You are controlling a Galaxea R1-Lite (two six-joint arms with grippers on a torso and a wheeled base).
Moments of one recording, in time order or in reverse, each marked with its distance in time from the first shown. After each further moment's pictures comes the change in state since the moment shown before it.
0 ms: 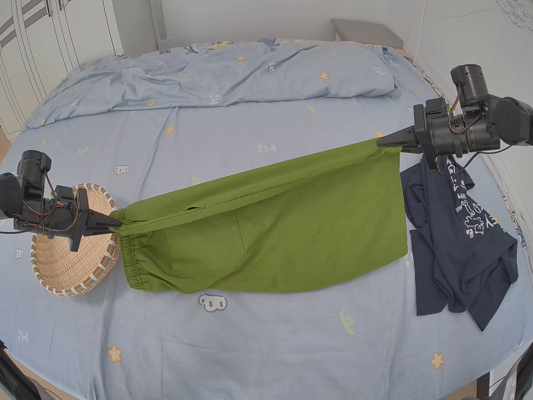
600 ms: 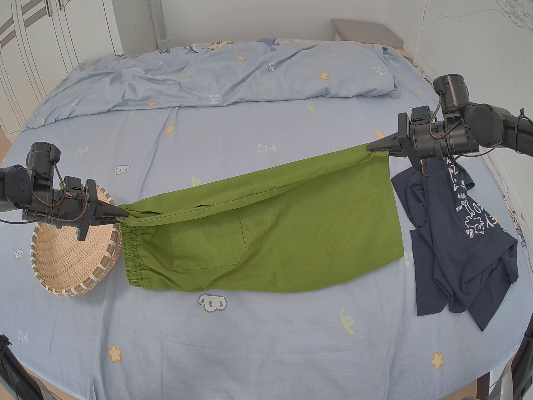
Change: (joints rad) left arm -0.031 0.070 -0.097 -0.009 0.008 0.001; right arm -0.009 0.163 -0.141 -0.004 -0.009 -0.003
